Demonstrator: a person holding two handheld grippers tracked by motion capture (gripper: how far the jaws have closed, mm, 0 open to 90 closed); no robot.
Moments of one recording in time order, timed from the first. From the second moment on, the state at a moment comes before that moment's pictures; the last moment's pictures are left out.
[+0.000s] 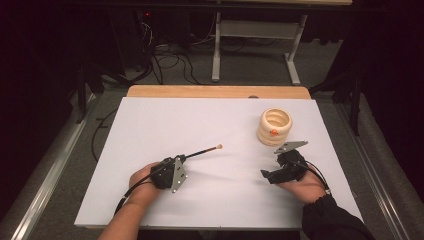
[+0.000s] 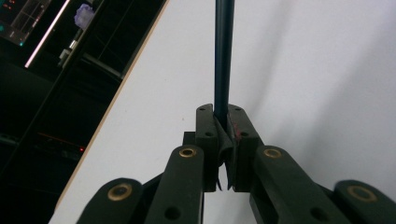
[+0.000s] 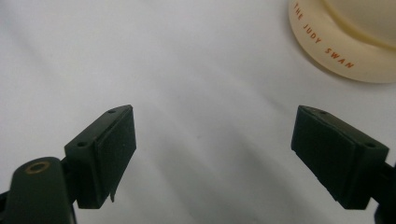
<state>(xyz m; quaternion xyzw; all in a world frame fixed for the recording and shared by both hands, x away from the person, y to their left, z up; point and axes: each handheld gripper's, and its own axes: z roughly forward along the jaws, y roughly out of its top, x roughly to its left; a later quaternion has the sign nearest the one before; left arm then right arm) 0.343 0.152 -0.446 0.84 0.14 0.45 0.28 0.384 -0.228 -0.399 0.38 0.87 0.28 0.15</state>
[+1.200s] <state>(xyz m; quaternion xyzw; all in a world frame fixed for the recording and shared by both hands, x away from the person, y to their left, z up) 0.356 0.173 -0.437 0.80 0.30 0.32 0.41 0.360 -0.238 -0.426 0.42 0.77 0.42 0.22</state>
